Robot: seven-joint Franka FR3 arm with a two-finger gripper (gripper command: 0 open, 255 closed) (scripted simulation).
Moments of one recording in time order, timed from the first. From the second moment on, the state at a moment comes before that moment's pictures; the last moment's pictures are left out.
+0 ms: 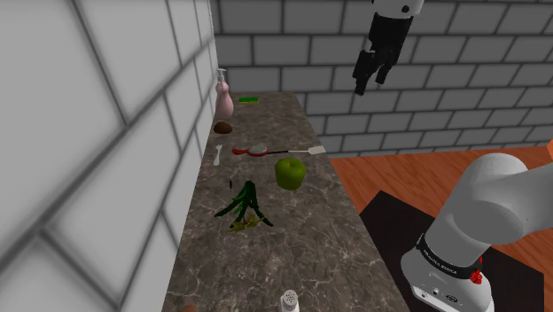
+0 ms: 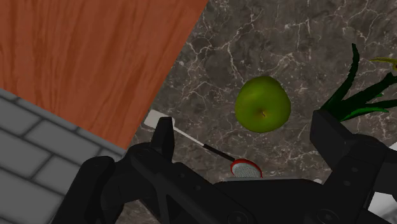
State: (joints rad) arm 0.01 -0.82 0.05 -2.29 -0.09 1.58 0.11
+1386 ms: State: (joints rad) arm 0.04 -0.39 0.30 -2.38 0.05 2.02 0.49
